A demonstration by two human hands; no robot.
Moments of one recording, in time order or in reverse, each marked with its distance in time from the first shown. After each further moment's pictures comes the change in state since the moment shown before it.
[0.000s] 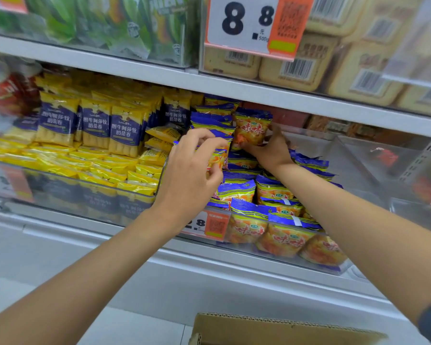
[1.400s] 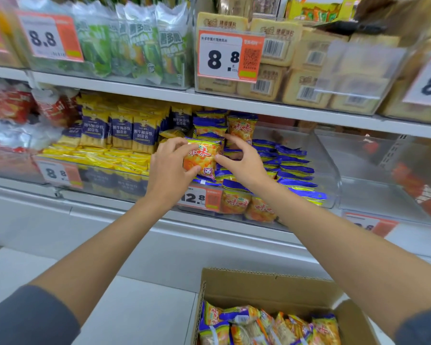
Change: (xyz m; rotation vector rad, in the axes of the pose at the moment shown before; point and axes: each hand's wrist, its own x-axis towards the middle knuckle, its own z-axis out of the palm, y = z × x) left_hand -0.022 0.005 -0.050 0.153 -0.113 -0.204; right_hand -0.115 -0.048 -0.016 0.236 -0.176 -0.162
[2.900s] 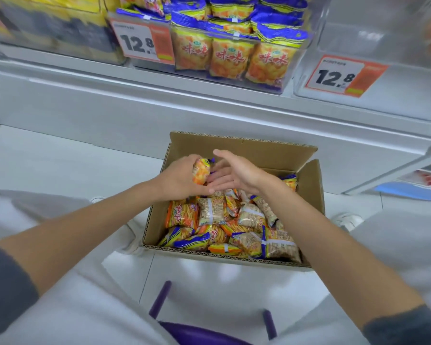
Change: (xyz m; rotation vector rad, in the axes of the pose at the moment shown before) left_hand -0.234 0.084 0.060 -0.224 -1.007 -0.364; right_hand -0.245 0.132 -0.023 0.498 -0.669 0.904
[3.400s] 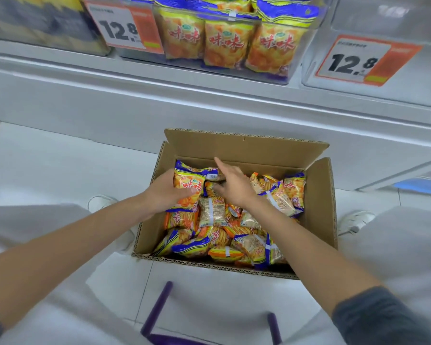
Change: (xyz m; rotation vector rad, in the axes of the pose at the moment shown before) left_hand -0.003 -0.025 0.021 -0.458 0.008 -0.390; right_hand 0.071 0.090 -0.018 -0.892 0.305 -0.281
